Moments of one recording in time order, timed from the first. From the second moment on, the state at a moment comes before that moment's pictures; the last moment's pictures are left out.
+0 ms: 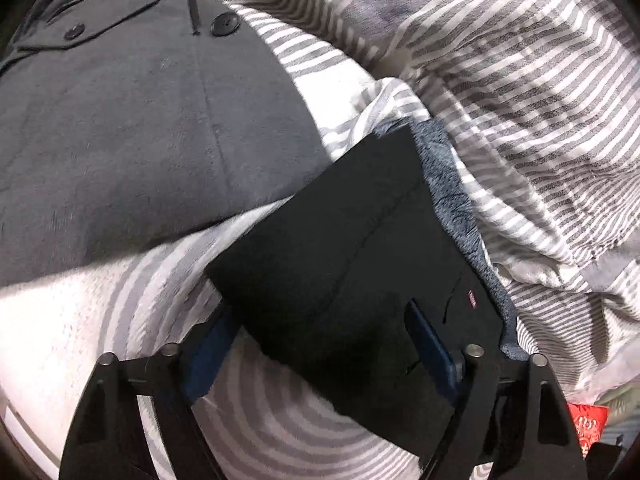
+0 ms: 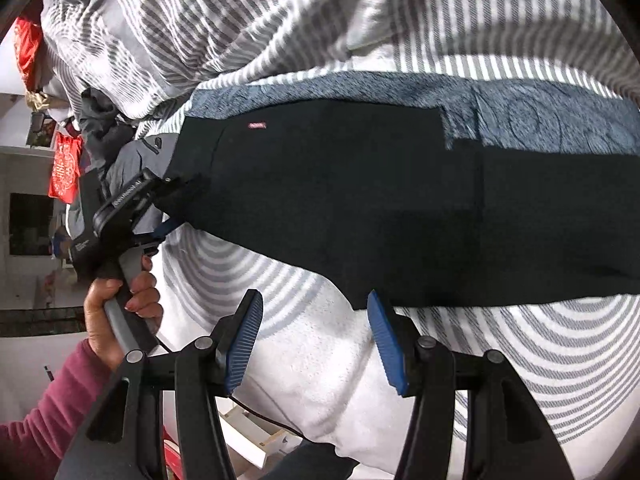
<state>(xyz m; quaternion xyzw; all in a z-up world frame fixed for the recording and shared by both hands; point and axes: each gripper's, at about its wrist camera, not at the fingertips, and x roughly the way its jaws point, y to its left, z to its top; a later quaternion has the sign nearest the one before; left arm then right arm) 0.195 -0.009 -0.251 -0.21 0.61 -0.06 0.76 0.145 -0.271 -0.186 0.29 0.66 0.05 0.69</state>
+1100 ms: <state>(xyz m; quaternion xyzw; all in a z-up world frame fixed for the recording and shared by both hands) 0.143 -0.091 -0.189 0.14 0.46 -0.13 0.87 0.392 -0.100 -0.225 0.18 0.74 0.26 0.59</state>
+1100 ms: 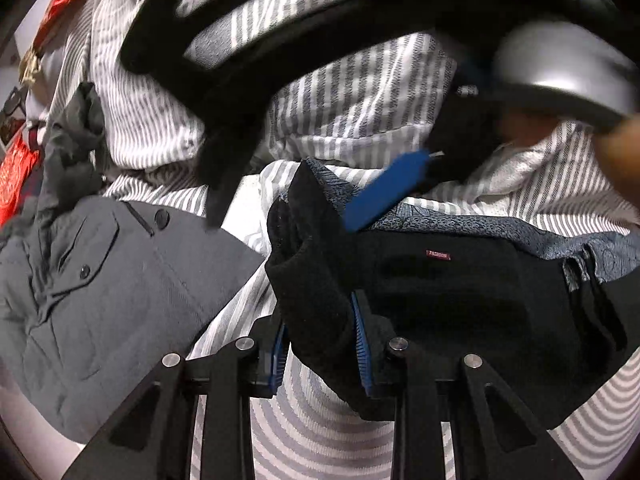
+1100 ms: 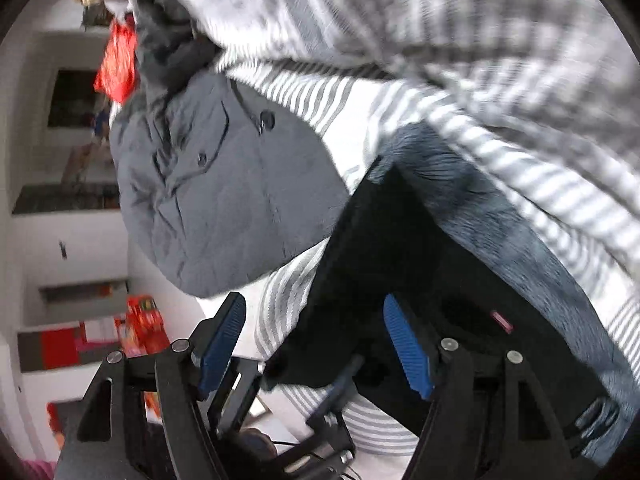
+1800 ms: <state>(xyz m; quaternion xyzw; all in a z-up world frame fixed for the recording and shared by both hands) 0.091 -0.180 -0.107 0.19 0.38 -0.22 0.88 0.336 -0.229 -0.185 0.34 0.66 0.24 0.62</state>
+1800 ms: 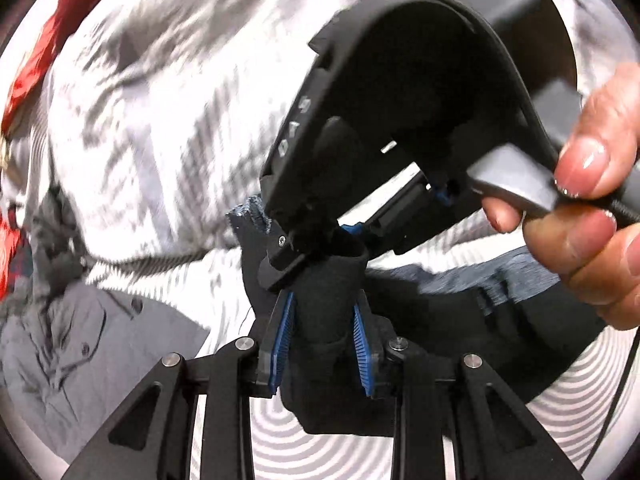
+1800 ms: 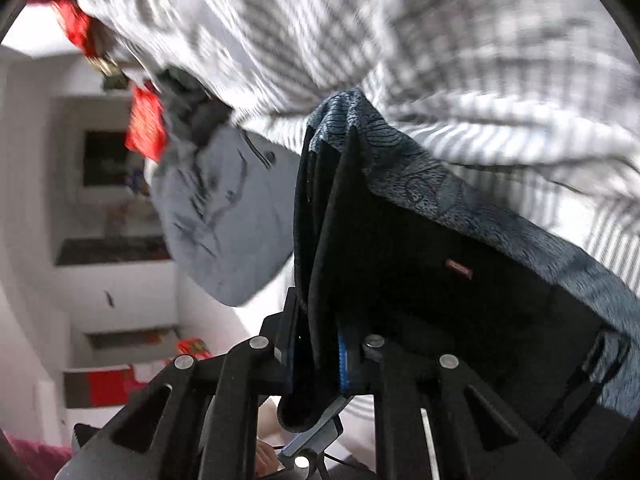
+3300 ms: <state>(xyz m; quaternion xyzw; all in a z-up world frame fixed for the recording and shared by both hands) -0.088 -0.456 -0.160 0.33 0.42 -0.46 0.71 0.018 -0.560 -0.238 0.57 0.52 0.02 0.63</state>
